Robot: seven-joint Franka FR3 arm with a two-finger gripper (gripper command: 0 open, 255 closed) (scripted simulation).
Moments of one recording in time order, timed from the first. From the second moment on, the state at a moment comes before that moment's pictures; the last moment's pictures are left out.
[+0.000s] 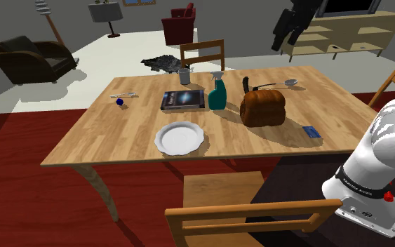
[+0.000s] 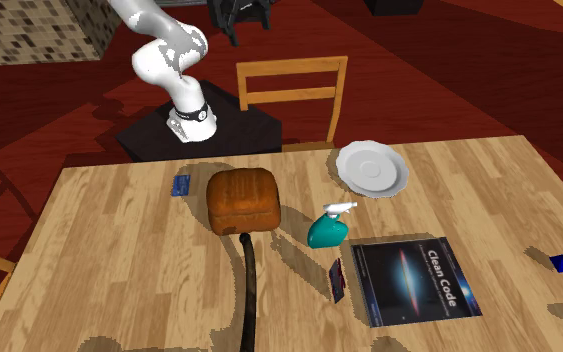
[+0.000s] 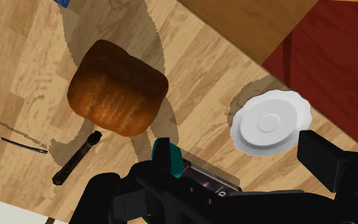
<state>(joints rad) -0.02 -0.83 0.04 -2.30 0.03 1.72 0.15</state>
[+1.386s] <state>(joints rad) 0.06 -0.14 -0.22 -1.97 0.01 1.97 -0.48</state>
